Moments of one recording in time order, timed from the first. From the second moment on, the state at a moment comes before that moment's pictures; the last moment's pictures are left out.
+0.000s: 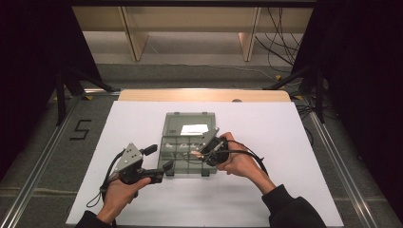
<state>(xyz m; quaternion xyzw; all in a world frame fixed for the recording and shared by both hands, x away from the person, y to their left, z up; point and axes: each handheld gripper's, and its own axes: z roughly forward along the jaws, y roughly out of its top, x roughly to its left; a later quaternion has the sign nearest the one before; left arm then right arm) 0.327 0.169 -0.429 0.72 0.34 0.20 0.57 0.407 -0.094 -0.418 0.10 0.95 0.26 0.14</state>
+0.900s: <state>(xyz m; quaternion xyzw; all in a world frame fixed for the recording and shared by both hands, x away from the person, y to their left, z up) 0.329 0.170 -0.430 0.73 0.34 0.21 0.56 0.412 -0.087 -0.443 0.12 0.95 0.25 0.10</state>
